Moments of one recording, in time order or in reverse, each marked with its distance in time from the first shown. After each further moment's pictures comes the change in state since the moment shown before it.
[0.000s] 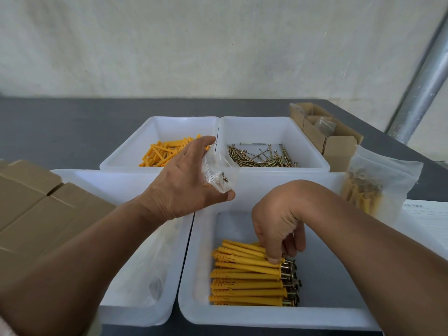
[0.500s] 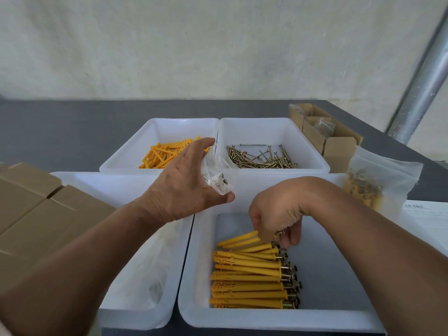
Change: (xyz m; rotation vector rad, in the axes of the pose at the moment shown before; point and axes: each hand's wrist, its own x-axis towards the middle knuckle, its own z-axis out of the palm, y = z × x) left_hand 0.000 -0.001 0.001 0.005 0.001 -0.005; right_hand -0.015 0.001 -0.005 0.111 0.178 -0.065
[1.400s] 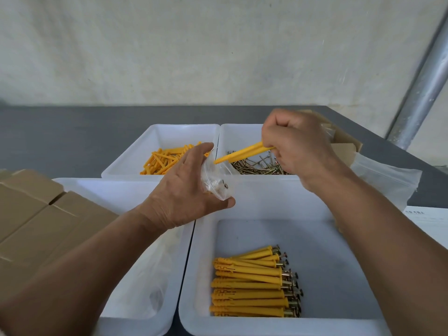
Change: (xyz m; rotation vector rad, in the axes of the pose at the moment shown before) left_hand -0.001 0.001 -0.001 -0.022 0.019 -0.038; right_hand -0.024 0.007 -0.032 0.851 1.208 -0.511
